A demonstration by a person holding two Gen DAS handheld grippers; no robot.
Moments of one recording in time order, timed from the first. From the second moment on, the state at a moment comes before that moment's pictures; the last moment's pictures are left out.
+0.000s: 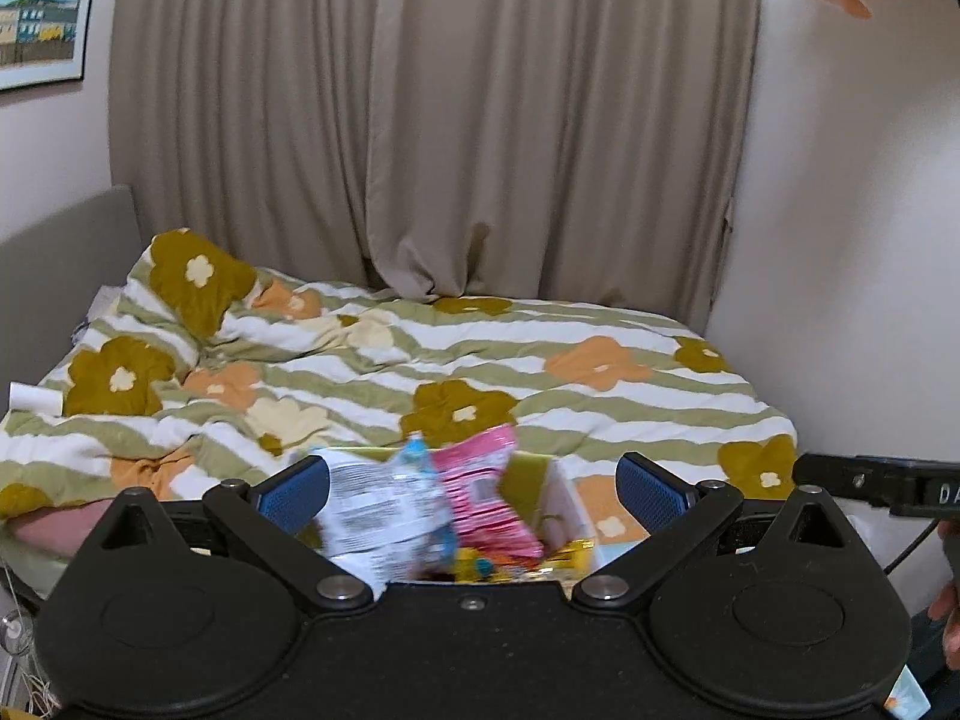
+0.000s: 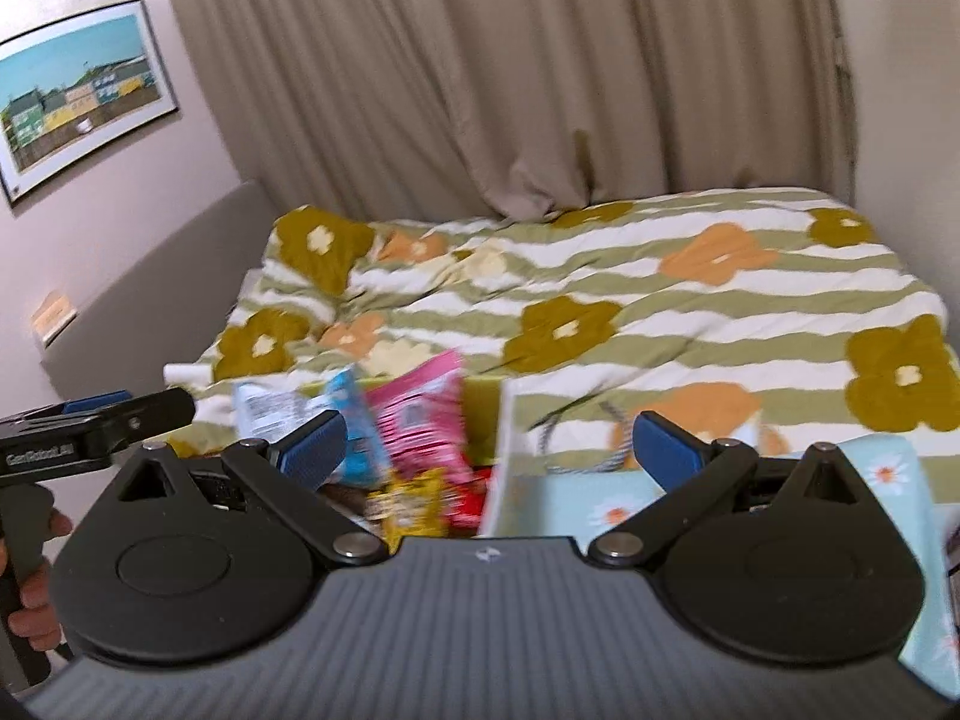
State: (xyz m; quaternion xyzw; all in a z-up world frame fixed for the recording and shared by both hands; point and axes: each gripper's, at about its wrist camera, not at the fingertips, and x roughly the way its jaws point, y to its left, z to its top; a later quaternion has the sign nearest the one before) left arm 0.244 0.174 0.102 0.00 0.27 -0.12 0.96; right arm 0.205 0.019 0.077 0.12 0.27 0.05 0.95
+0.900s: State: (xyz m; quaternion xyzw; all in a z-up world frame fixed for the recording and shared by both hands) left arm 0.222 -0.034 -0.033 -0.02 0.41 -0.02 0.91; right arm 0.247 -0.189 0.005 0.09 0.34 0.13 0.93
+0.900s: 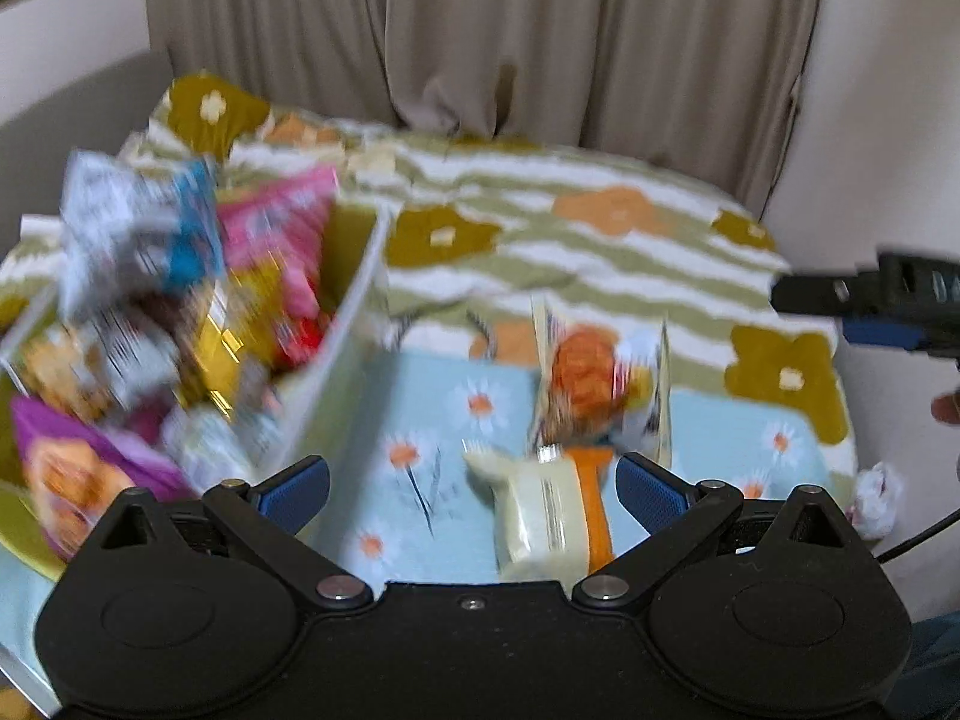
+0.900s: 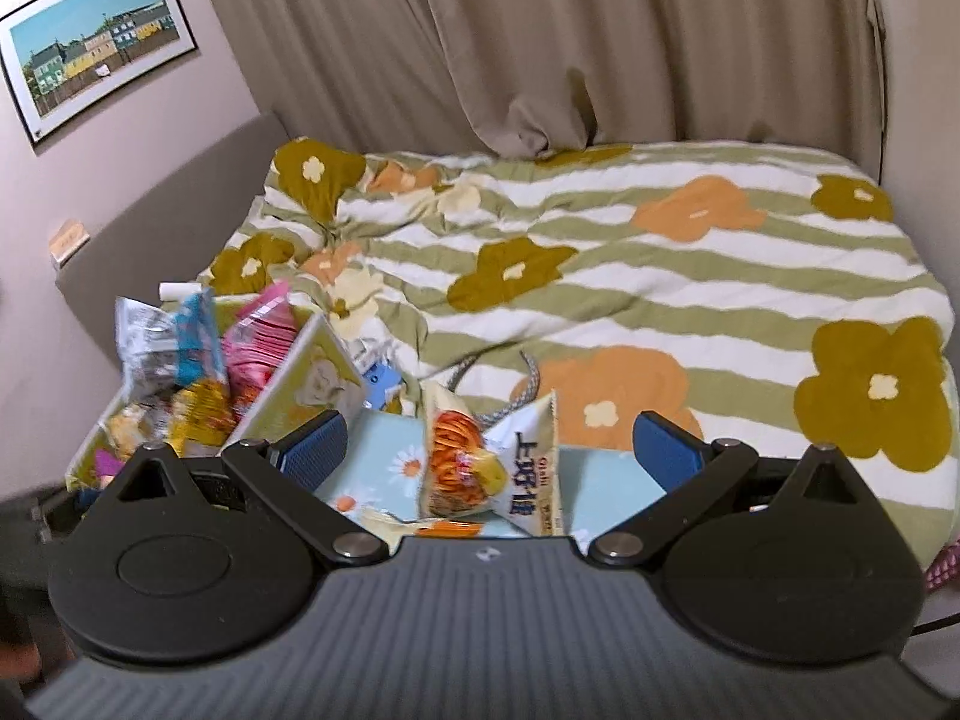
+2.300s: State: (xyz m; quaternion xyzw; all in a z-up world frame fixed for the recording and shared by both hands) left arm 0.255 -0.050 -0.146 0.04 0.47 -0.02 0.88; right arm 0.356 -0.174 -0.146 0.18 0.41 0.24 0.86
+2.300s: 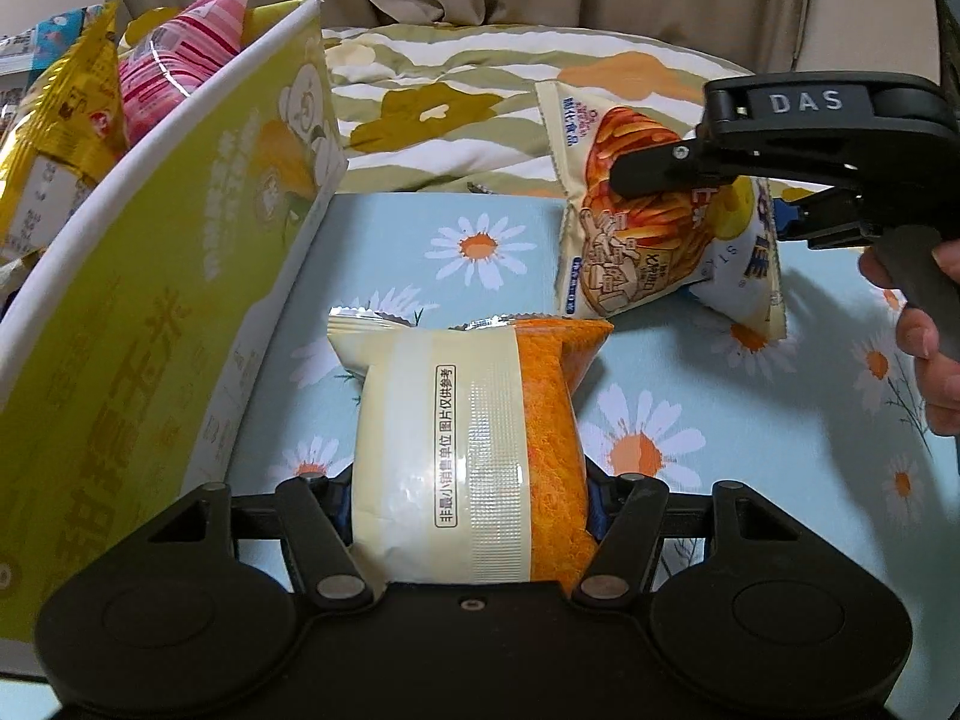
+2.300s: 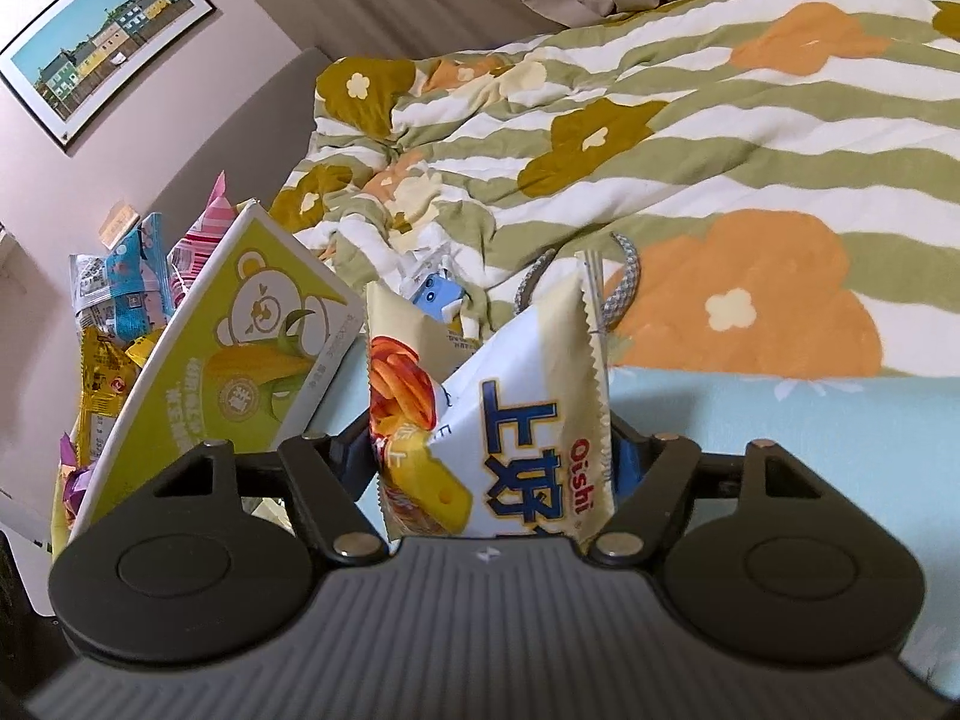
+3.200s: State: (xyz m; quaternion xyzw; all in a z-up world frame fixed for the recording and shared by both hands) left arm 0.134 0.031 -0.023 -0.01 0.37 -0.03 0.93; right arm 0.193 -0.101 -0.022 0.18 0.34 0.21 0.90
